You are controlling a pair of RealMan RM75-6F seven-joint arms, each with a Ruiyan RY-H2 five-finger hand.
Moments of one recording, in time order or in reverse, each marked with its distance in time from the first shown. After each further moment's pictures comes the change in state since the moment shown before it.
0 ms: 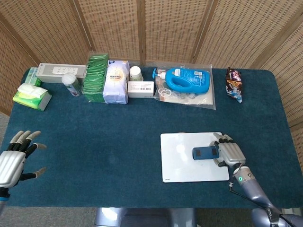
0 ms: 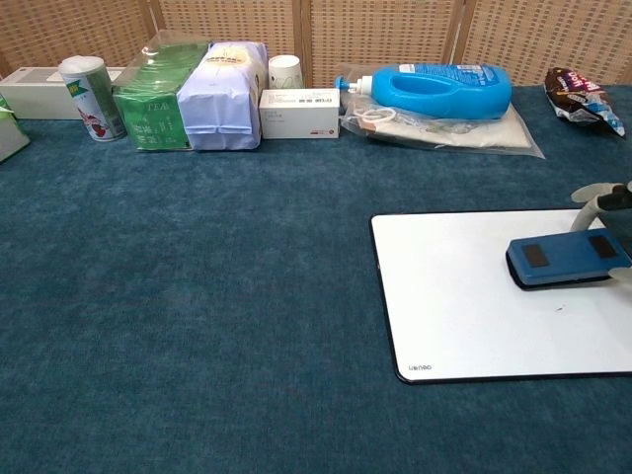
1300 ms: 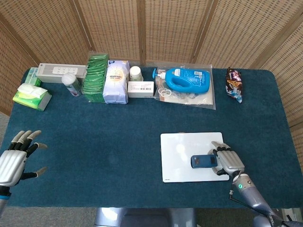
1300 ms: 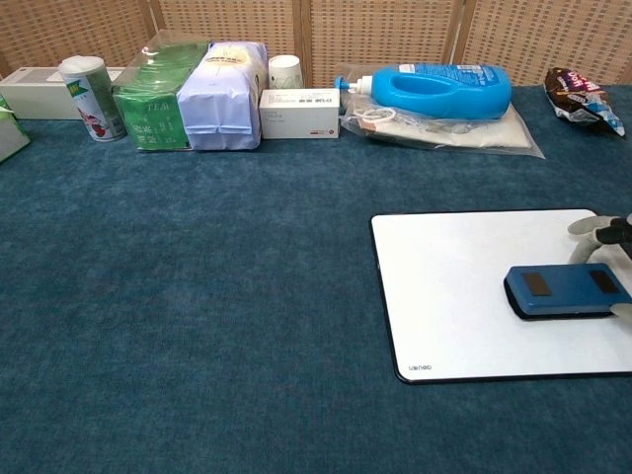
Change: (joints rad) left arm -0.008 -0.003 -0.002 0.002 -0.017 -0.017 0.005; right arm -0.030 0.012 -0.036 -0.053 -0.009 -0.007 0.018
